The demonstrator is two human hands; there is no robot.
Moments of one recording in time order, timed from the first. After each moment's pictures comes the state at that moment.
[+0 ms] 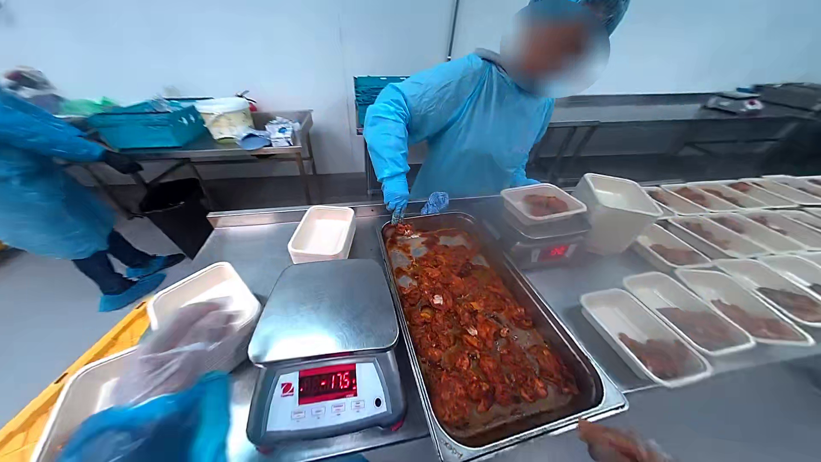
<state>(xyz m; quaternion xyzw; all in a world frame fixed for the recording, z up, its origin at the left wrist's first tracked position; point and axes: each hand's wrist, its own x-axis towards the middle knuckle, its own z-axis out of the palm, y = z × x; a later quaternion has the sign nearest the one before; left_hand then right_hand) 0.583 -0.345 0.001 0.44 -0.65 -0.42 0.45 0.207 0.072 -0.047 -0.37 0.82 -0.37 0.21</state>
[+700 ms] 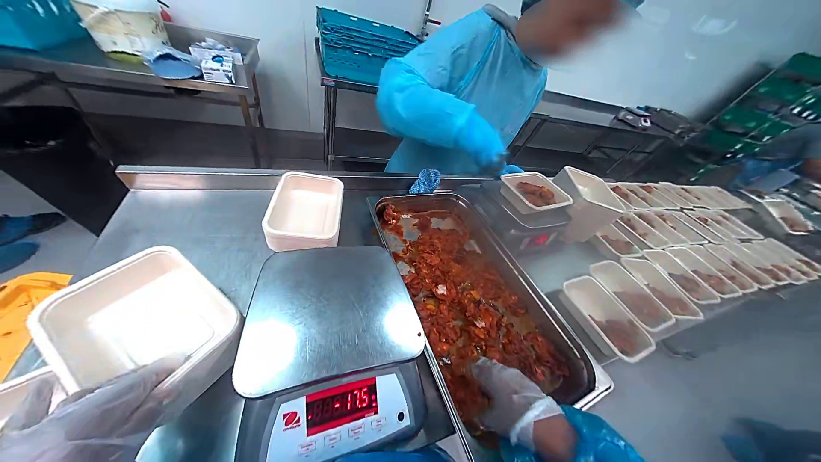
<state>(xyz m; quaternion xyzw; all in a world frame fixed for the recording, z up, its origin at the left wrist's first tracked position) 0.639 -0.398 -0.023 0.47 -0.85 -0.24 0.07 0.272 -0.149 -0.039 -0.40 0.83 0.15 0.36</state>
